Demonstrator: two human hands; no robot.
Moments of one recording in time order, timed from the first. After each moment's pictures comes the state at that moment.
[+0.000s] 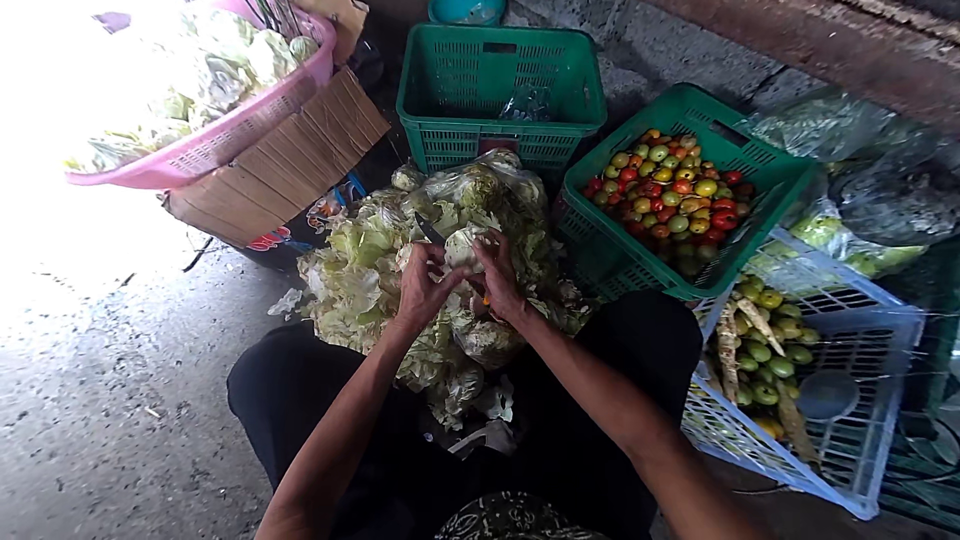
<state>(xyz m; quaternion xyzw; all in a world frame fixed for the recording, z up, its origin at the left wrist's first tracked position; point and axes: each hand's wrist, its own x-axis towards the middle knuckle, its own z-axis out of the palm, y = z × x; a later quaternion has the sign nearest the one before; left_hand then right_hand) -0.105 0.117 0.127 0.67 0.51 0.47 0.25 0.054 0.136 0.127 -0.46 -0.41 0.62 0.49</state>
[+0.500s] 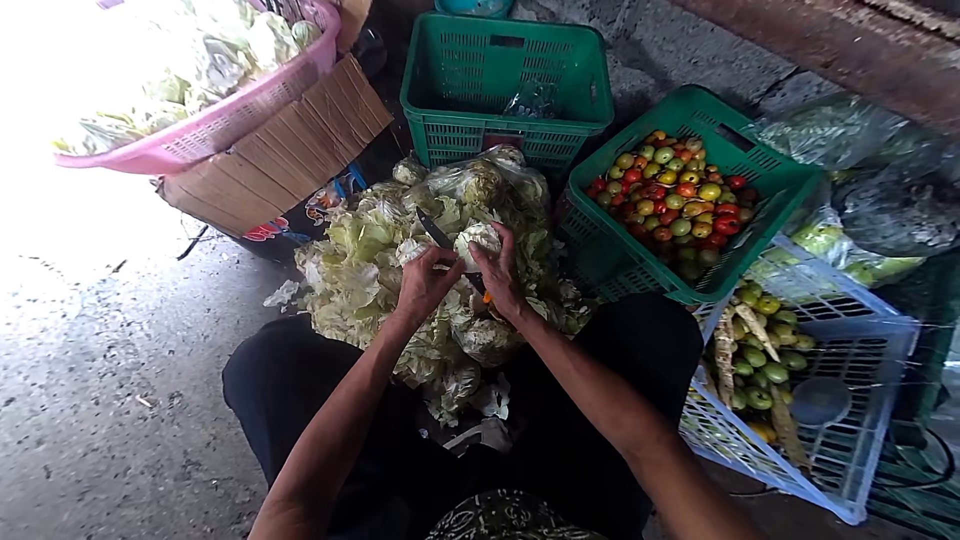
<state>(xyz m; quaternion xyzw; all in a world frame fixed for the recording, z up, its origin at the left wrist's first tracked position) -0.103 0.119 0.128 0.68 0.52 0.43 0.29 0.056 0.139 0.115 -0.50 -0.53 0.46 0.51</state>
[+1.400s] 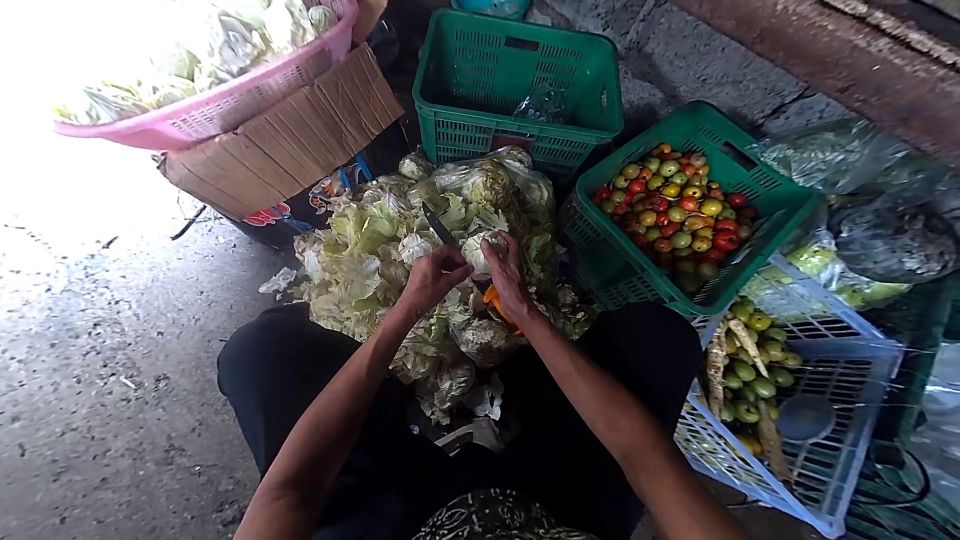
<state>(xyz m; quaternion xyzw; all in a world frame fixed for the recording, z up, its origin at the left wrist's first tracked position) -0.110 0.125 0.125 0.65 0.53 0.37 0.41 0.063 0.141 0.108 -0.58 -0.47 0.52 0.41</state>
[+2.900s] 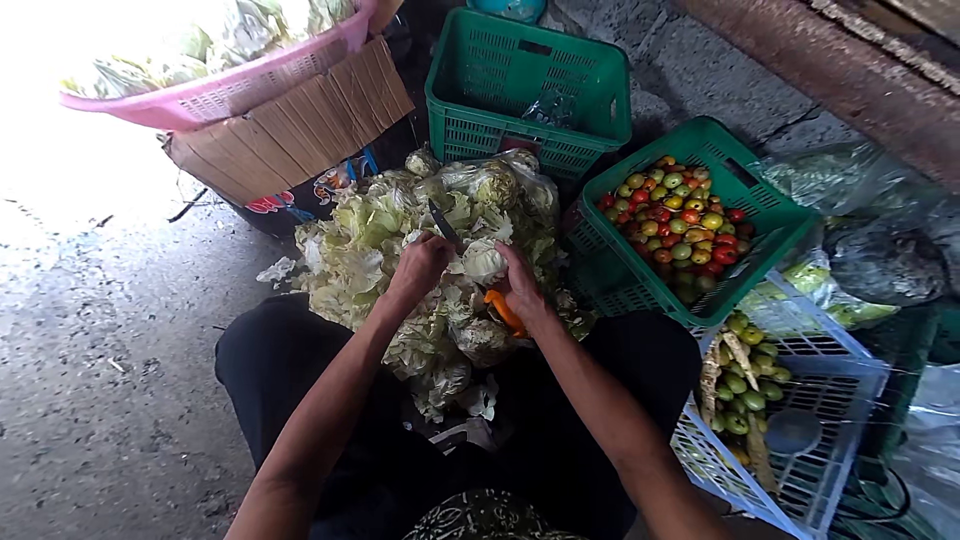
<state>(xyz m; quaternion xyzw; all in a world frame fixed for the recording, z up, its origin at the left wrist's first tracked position) -0.130 0.124 0.132 0.73 0.58 0.31 0.20 0.071 0.156 0.114 -0.56 -0.29 0.67 0.40</state>
